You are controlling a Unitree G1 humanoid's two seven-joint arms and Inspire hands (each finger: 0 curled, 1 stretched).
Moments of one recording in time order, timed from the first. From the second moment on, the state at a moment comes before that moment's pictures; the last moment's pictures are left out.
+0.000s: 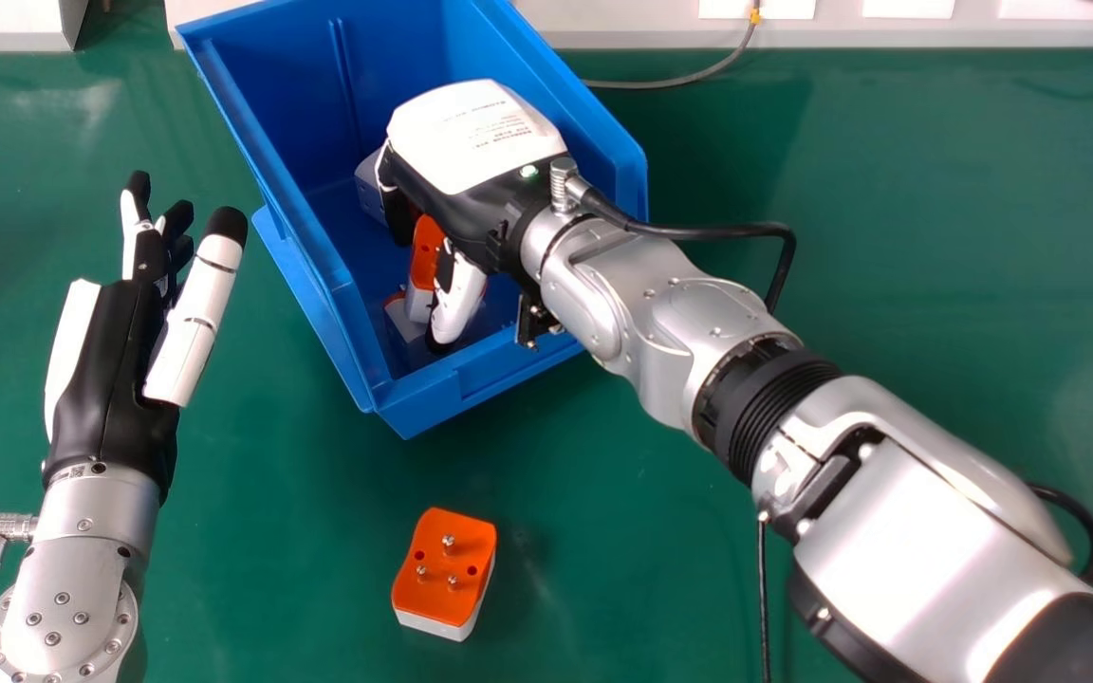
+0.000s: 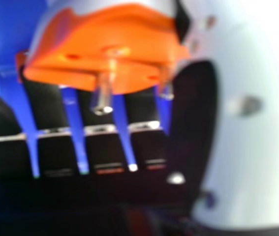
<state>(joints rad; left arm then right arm) 0.04 0.25 0.21 -0.09 0.00 0.08 -0.07 -1.16 0.11 0.66 1.29 -0.83 -0.10 -0.16</state>
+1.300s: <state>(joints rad) 0.04 0.25 0.20 -0.11 0.00 0.10 -0.06 -1.15 0.08 0.72 1.28 -0.86 -0.10 -0.19</state>
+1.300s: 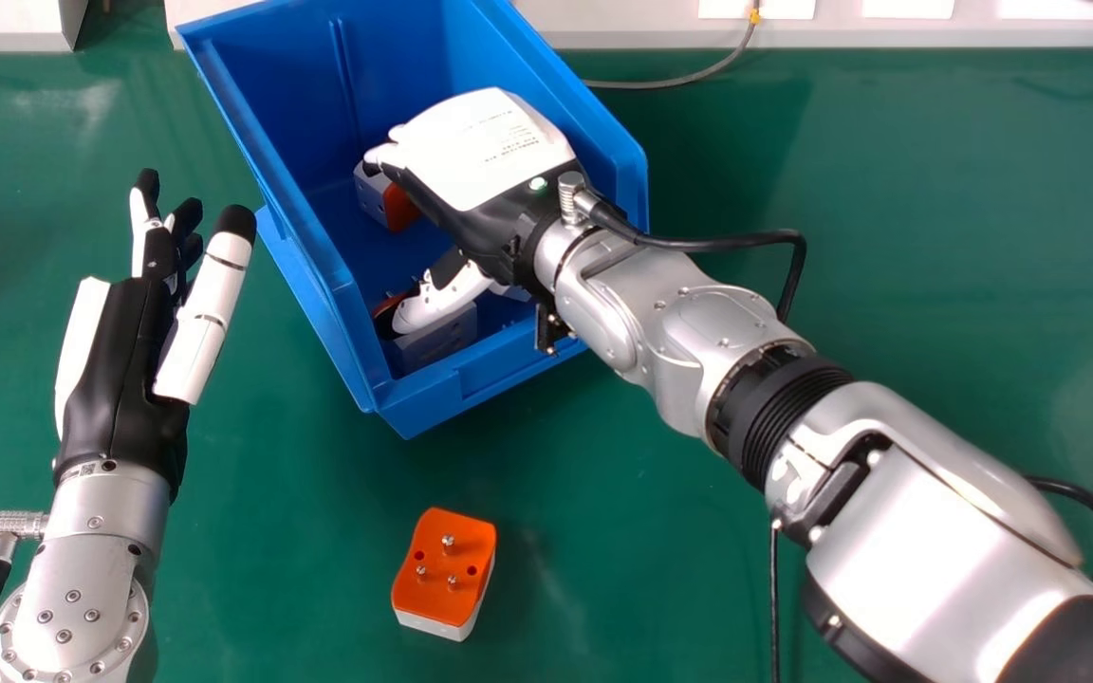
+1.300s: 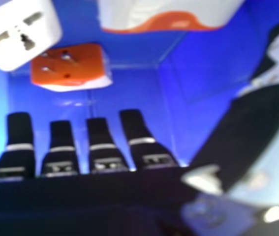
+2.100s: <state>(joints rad) 0.04 0.25 0.19 -0.10 0.01 0.10 -0.05 -0.52 -0.22 0.51 0.22 -0.79 -0.07 -0.17</state>
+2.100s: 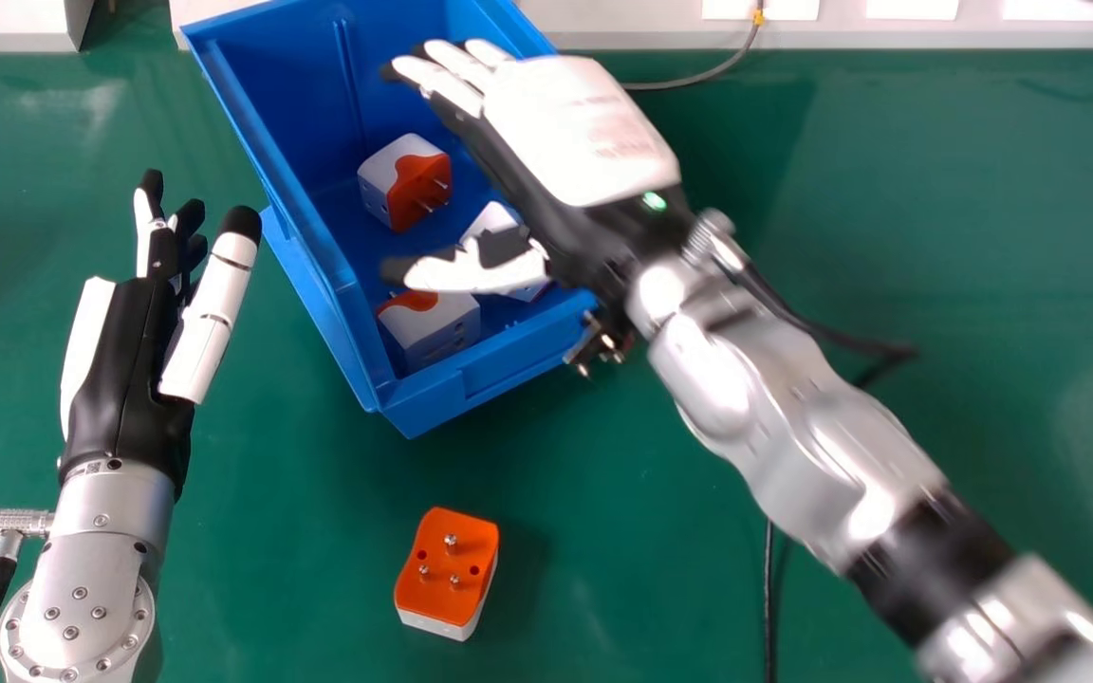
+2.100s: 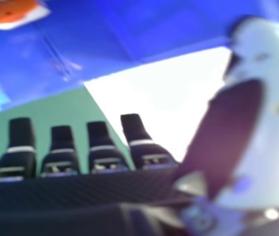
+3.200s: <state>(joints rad) 0.15 0.21 0.19 -0.05 0.02 -0.06 -0.04 0.25 -0.38 0.49 -0.19 -0.90 -0.22 -0.11</state>
